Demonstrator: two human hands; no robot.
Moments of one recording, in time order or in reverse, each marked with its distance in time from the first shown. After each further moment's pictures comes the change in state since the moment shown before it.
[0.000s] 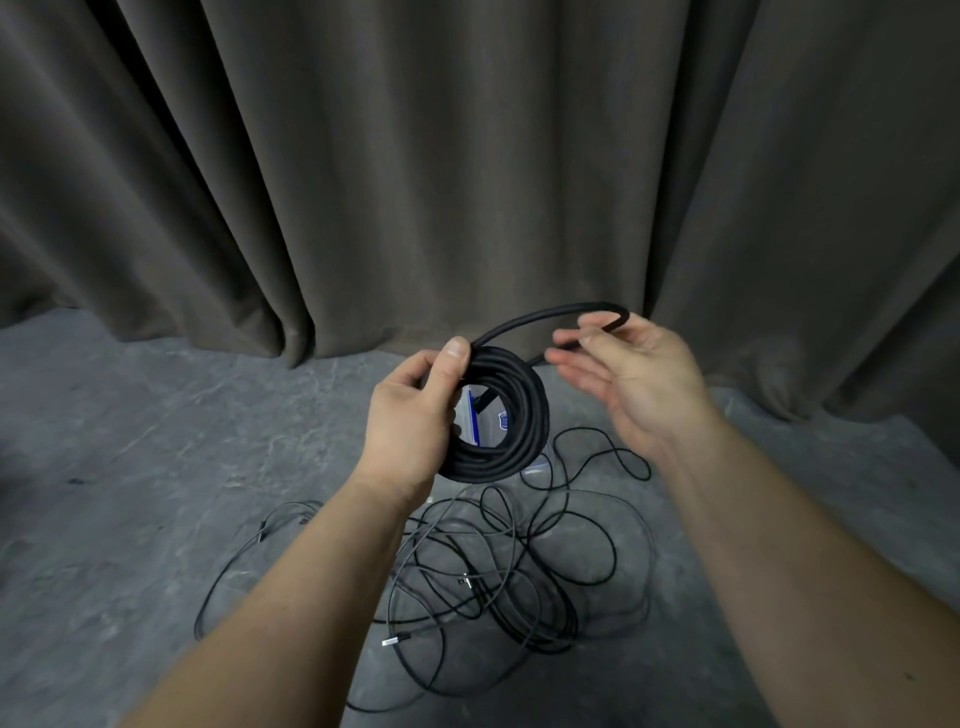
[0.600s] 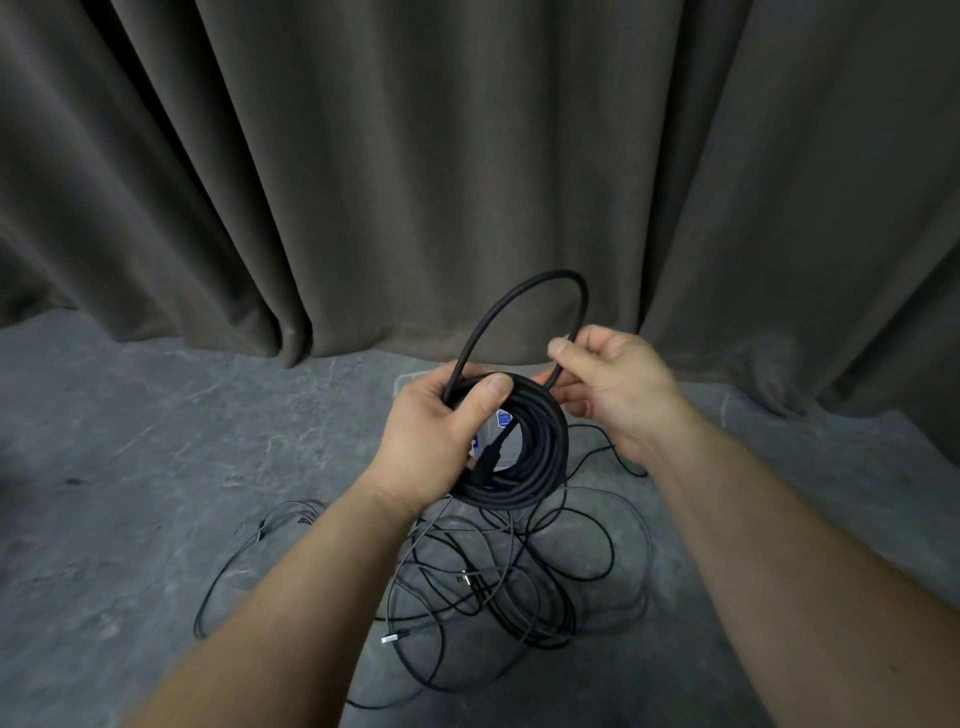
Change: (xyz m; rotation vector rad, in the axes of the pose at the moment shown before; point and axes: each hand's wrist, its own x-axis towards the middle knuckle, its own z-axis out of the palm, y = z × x) left_hand -0.014 0.004 0.004 0.180 -0.262 0.187; right_hand -0.004 0.004 0.004 -0.311 -0.091 0.082
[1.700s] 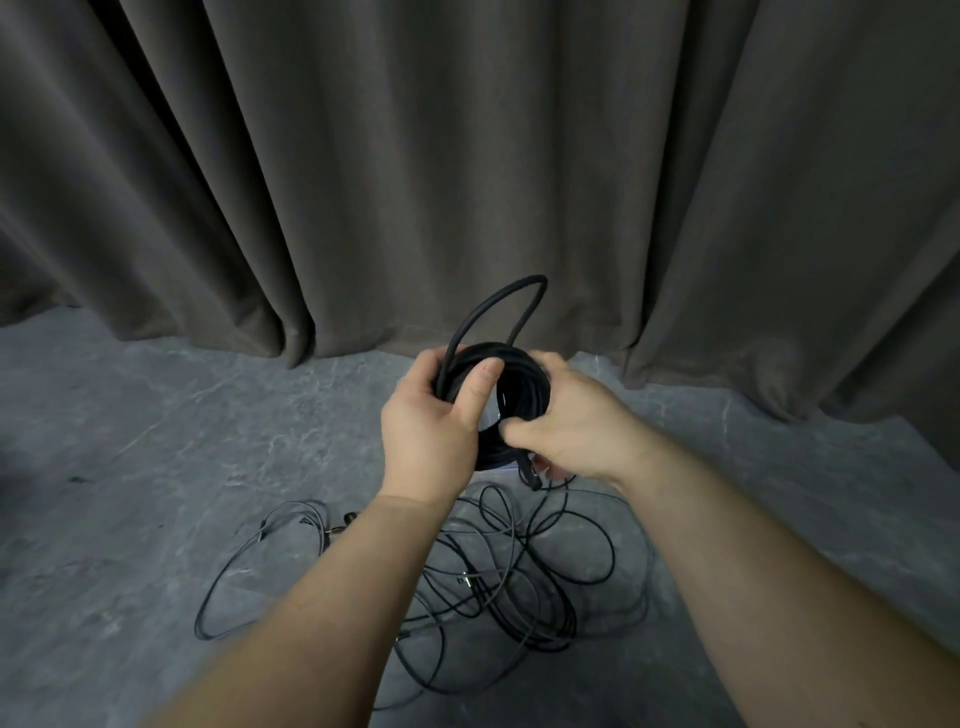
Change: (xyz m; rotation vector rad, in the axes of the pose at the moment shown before) left_hand 0.008 -0.020 0.006 0.086 0.370 0.070; right_hand -0.019 0.000 0.021 -0.626 -0.180 -0.032
